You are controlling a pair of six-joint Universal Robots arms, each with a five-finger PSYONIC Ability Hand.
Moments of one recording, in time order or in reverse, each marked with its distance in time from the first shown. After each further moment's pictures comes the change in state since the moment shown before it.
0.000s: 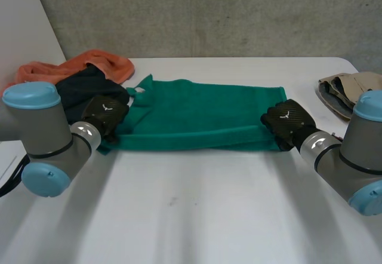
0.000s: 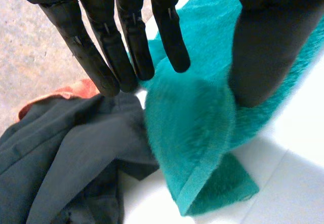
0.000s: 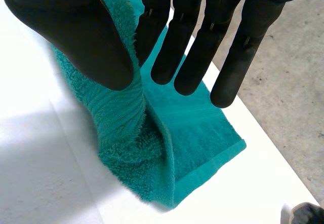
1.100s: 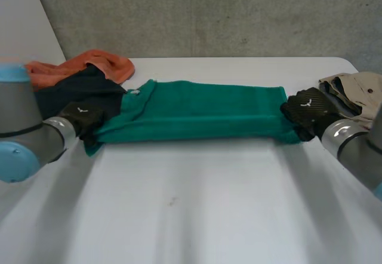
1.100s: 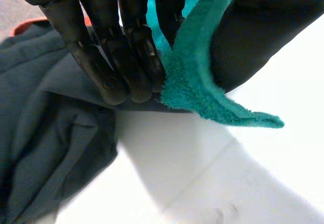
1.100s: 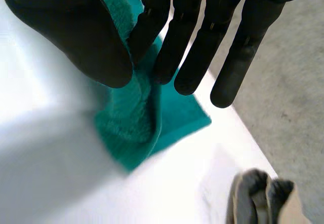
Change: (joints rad) left arm 0.128 0.025 0.090 -0.310 0.025 -0.086; right arm -0.078 -0.119 -0.003 0.134 0.014 -0.061; left_hand 0.419 0.426 0.409 0.425 0.394; right_hand 0.000 0.000 0.000 0.000 0.000
